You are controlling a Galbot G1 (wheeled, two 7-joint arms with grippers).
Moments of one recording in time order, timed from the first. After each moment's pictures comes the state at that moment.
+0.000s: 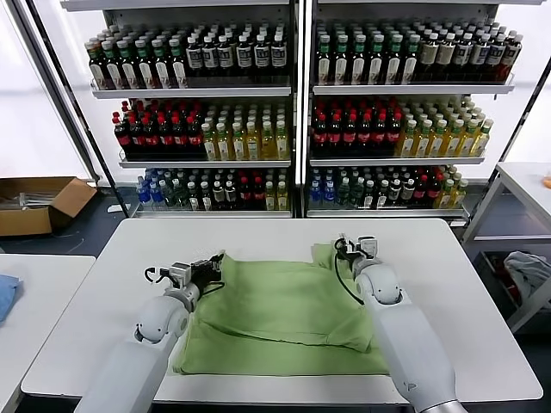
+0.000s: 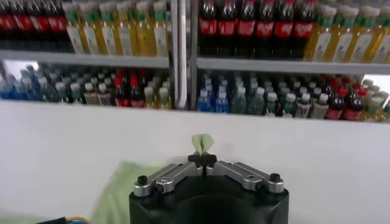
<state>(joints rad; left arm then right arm) 0.86 -1.17 -0.24 -1.54 -0.41 0.42 0.00 -0.67 1.35 0.26 1.36 0.34 -0.51 0.12</state>
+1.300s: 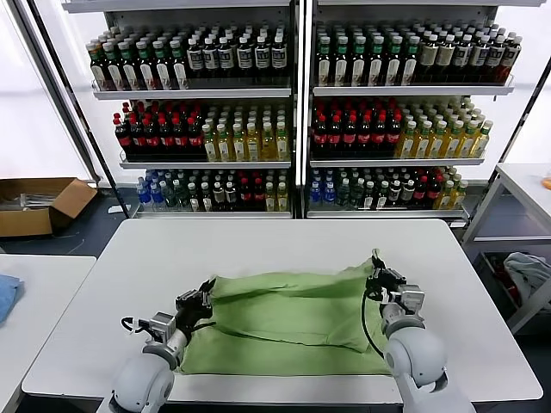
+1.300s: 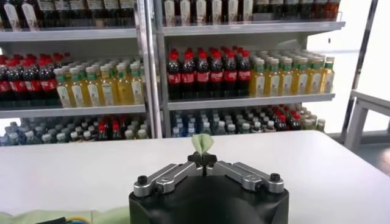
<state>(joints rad) 1.26 -1.17 -0.36 -1.88 -0.28 0.32 0.00 -1.20 1.31 0.44 1.98 0.33 -0.50 0.27</state>
